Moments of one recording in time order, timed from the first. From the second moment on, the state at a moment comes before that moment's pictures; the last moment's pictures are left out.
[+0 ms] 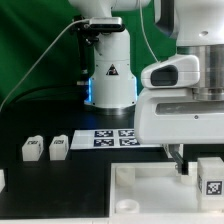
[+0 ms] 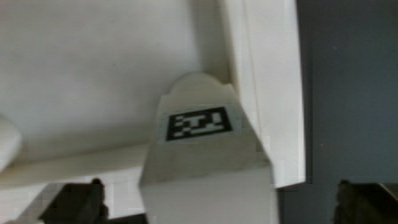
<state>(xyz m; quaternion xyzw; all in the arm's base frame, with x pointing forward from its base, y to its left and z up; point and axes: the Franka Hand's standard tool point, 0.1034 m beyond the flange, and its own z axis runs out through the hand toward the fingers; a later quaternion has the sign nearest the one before) 0.629 0.116 0.079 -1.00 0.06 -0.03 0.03</state>
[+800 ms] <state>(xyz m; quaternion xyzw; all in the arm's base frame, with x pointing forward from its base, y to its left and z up) 0.629 0.115 0.078 -0.93 0.36 -0.01 0.03</state>
